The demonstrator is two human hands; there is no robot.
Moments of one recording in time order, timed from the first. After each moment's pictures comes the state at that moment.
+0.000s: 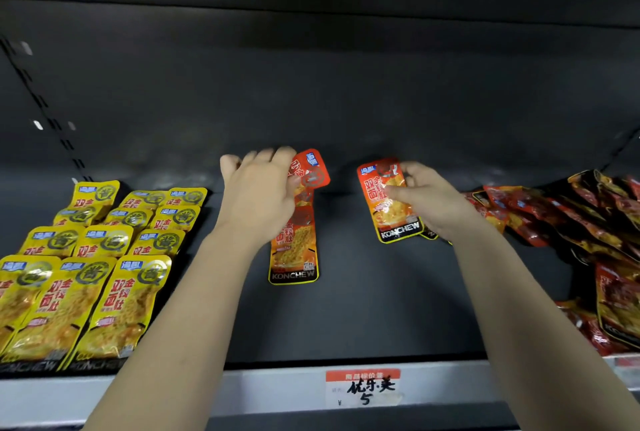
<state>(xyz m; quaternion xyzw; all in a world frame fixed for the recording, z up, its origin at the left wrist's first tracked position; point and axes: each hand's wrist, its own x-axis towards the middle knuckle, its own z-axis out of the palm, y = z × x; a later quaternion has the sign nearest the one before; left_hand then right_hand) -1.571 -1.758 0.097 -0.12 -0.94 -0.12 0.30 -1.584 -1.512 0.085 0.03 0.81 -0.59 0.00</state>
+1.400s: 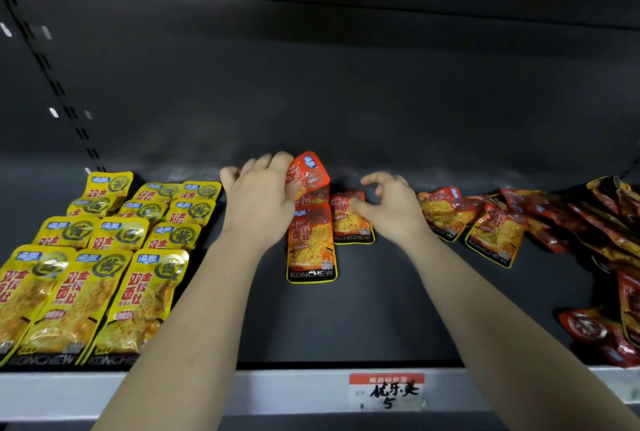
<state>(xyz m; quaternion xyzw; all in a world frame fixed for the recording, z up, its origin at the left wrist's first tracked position) -1.575 -1.780 0.080 -0.08 -0.94 -0.20 0.27 -1.595 -1.575 0.057 0.01 0.93 -0.34 -0.14</state>
